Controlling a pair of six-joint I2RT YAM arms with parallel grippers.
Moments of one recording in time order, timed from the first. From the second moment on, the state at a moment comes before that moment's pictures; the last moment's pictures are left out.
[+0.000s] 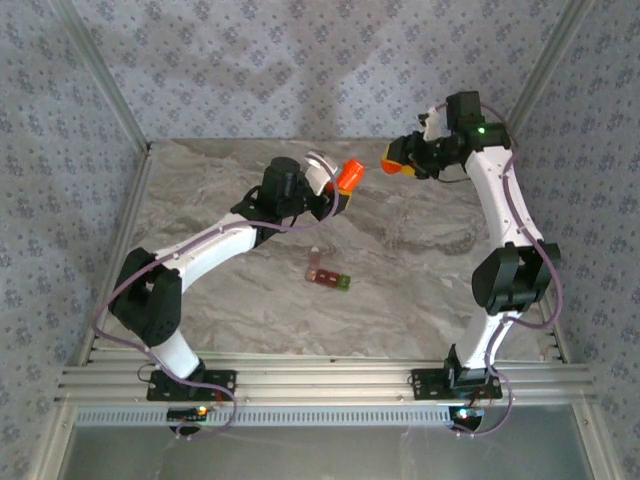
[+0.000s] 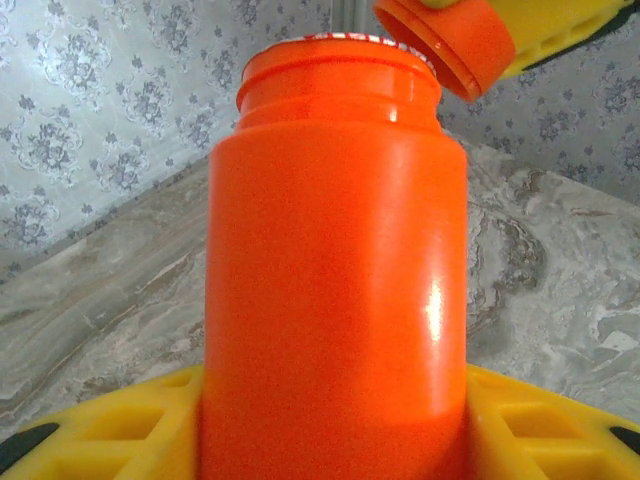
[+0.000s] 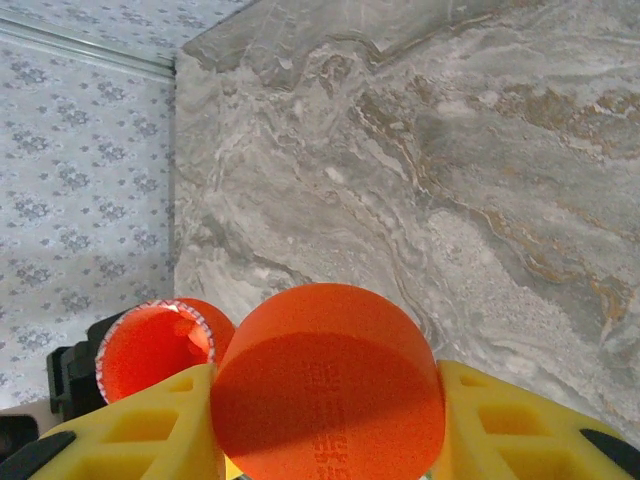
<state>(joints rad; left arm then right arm) -0.66 1.66 1.25 0.08 0.28 0.06 0.08 1.81 1.94 -1.07 -0.68 0.42</state>
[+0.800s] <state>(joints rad) -0.61 1.75 1.27 0.10 0.40 0.17 0.12 2.00 2.21 -1.22 -0.88 0.29</state>
